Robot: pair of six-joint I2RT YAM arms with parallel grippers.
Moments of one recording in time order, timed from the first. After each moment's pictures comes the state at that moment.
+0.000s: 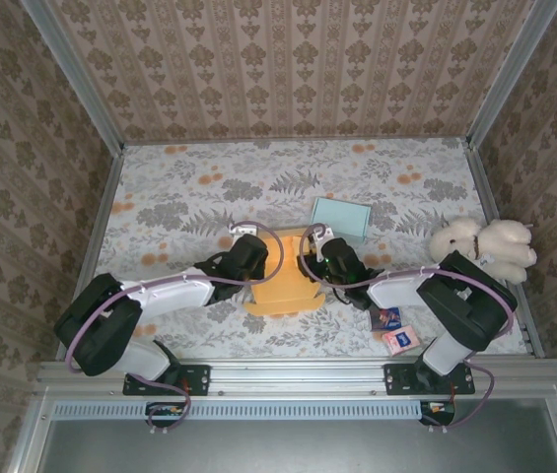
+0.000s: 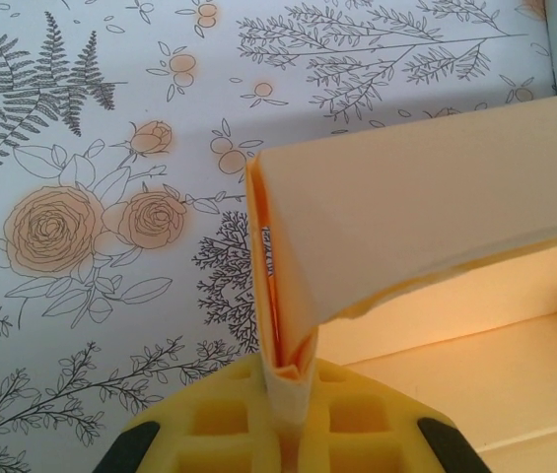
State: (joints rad) left arm -0.84 1.43 0.65 -0.06 -0.38 -0.54; right arm 0.72 1.62 0.56 0.51 0.13 0.31
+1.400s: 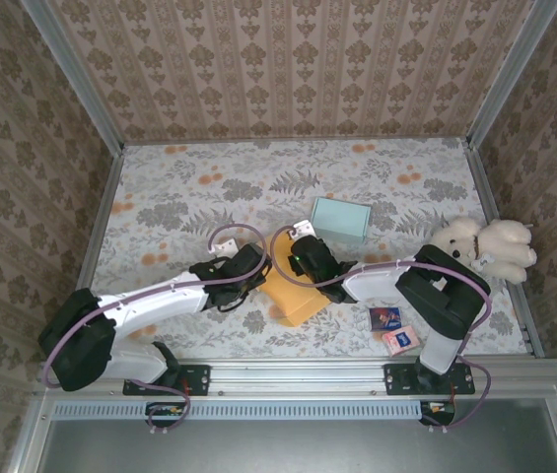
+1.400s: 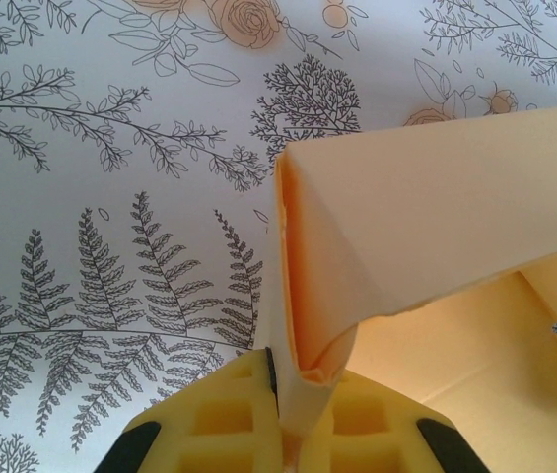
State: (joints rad) left arm -0.94 1.31 0.71 -0.44 -0.36 -1.24; right arm 0.82 1.75 0.77 0.34 0.46 0.21
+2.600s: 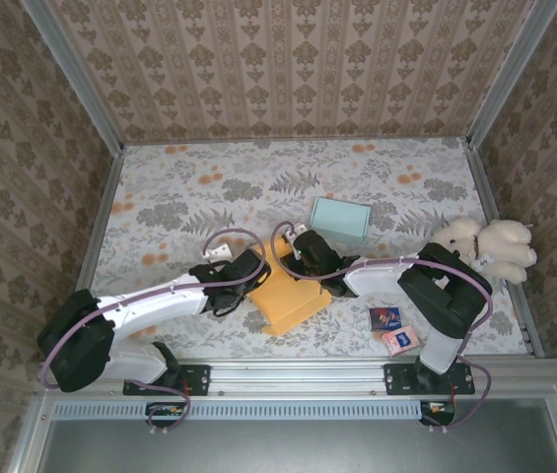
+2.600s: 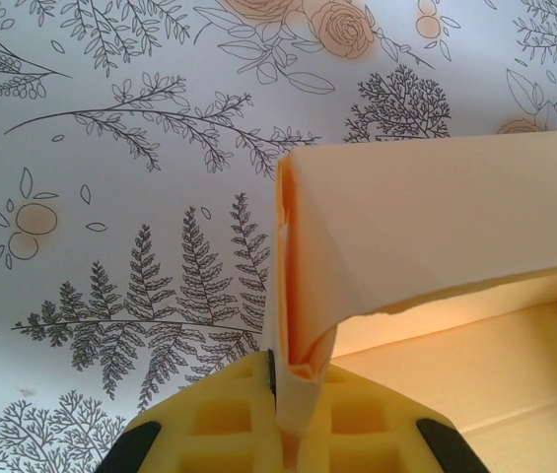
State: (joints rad) left arm -0.95 1.30 0.70 -0.54 -0.44 -1.28; right arm 0.79 1.75 0.80 0.24 0.17 0.21
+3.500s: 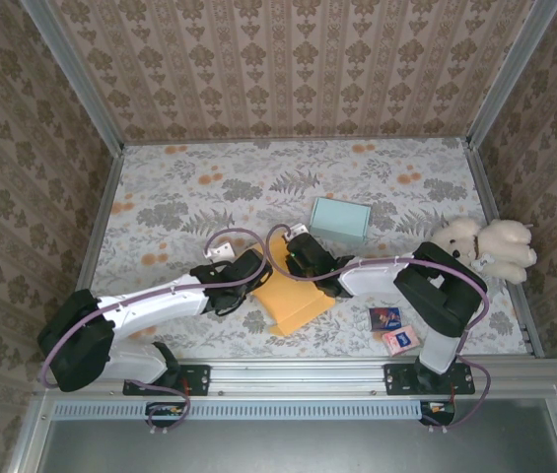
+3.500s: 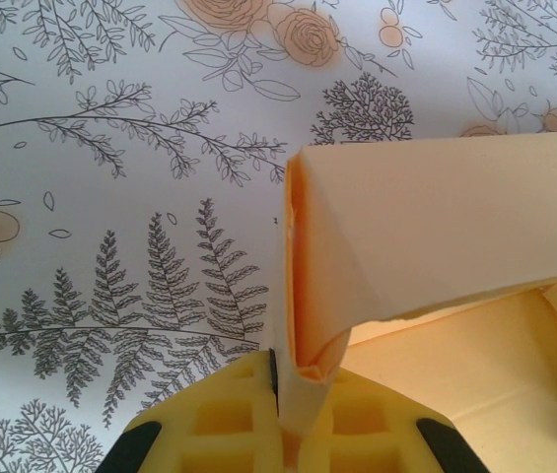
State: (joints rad) left arm -0.96 1.30 0.70 -0.50 -0.44 -1.28; right arm 0.81 1.77 0.84 0.16 0.36 0.22
